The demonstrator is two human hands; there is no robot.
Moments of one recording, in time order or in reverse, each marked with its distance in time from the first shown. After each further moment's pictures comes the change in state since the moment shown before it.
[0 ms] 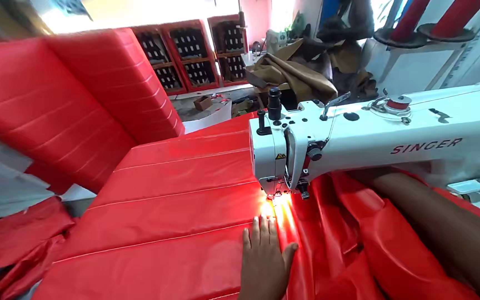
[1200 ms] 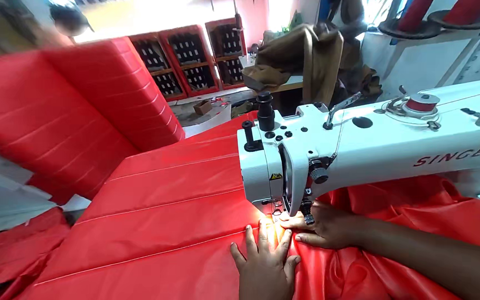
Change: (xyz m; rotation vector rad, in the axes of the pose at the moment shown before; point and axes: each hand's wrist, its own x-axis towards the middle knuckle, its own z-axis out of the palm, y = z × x) left_hand 0.024 0.002 0.000 0.070 0.058 -0.008; right_hand -0.022 -0.062 0.062 0.328 -0.171 -0.882
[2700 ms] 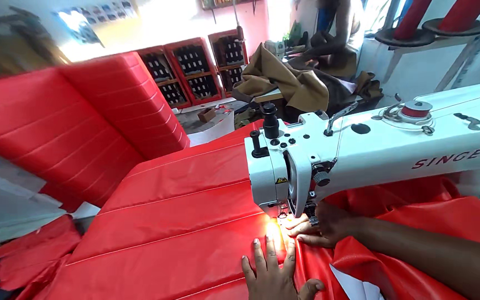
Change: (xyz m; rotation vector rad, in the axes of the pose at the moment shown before) left_hand -0.023 0.000 0.006 -0.036 0.063 0.038; right_hand 0.012 0.014 0.007 -0.064 0.177 -0.218
